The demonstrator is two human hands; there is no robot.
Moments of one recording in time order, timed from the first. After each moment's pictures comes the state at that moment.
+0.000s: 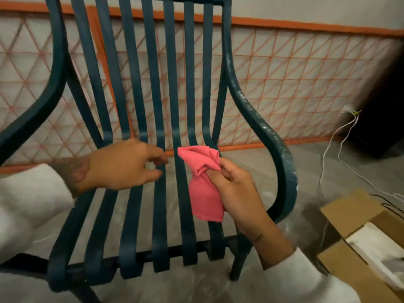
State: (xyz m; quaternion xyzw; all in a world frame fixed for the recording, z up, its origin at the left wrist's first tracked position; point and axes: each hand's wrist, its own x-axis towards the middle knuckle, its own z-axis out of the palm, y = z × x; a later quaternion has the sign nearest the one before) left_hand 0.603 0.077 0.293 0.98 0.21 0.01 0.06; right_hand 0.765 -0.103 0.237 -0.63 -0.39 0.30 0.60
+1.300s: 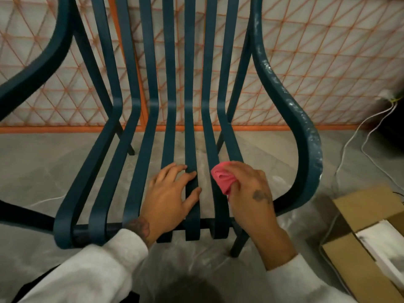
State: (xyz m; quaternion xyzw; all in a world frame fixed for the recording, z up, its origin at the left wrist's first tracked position) left_hand 0.625 -0.008 0.124 0.90 0.37 0.16 0.14; right_hand 0.783 -0.122 0.172 -0.82 -0.50 0.04 0.28
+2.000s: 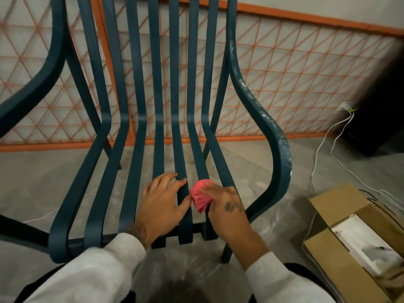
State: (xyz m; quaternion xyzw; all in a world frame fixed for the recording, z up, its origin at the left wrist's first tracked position) left_hand 0.623 -0.012 0.126 0.90 0.38 0.14 0.15; right_hand 0.760 -0.125 0.143 -0.82 -0.51 0.11 0.24
